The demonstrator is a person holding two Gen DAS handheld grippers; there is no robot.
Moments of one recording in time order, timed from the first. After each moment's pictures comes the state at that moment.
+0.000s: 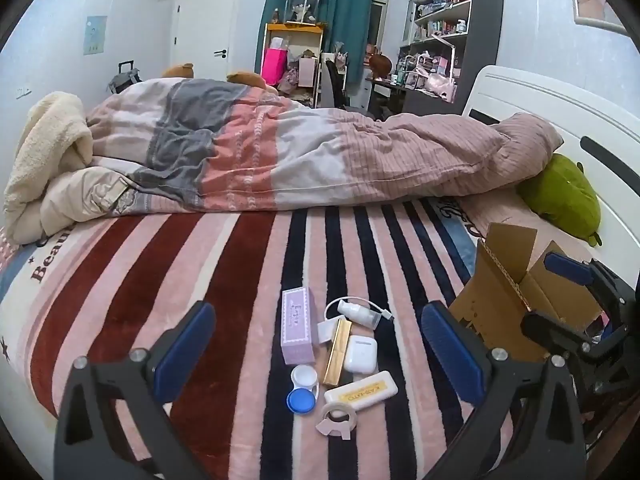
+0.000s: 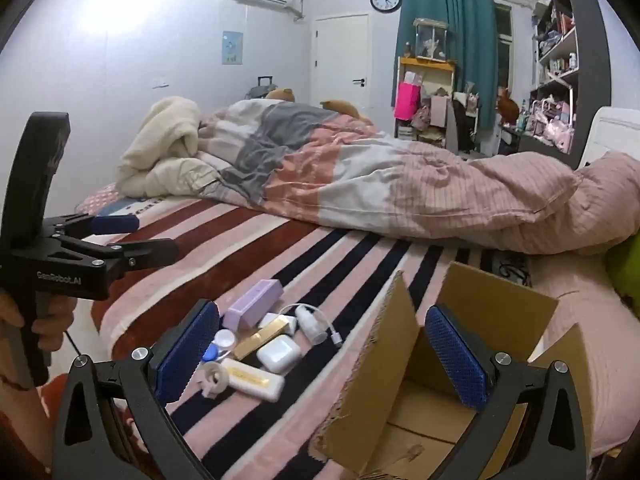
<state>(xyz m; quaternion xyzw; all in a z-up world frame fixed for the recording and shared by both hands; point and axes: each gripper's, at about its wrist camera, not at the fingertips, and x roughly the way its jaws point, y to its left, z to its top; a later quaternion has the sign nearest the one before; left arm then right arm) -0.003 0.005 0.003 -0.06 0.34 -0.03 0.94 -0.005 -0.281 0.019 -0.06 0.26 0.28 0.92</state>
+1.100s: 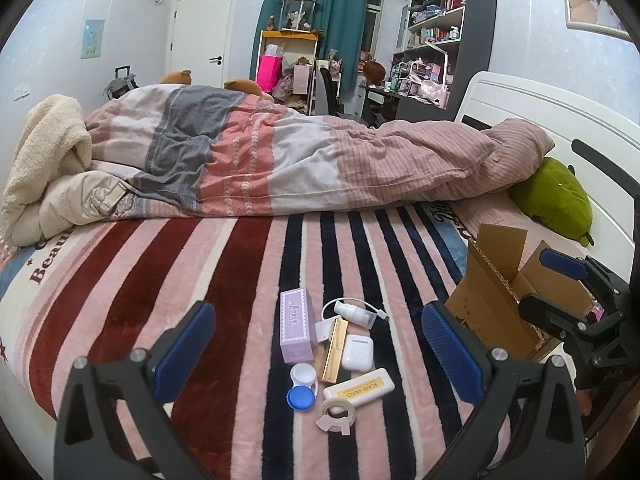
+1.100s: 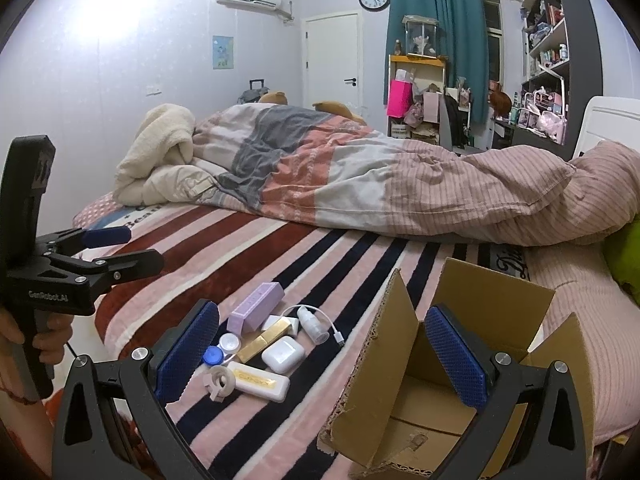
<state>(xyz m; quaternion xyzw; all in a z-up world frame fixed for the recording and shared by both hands) -0.020 0.010 0.005 -0.06 0.31 -0.03 0.95 -0.007 -0.233 0.020 -0.06 0.25 0.27 0.93</state>
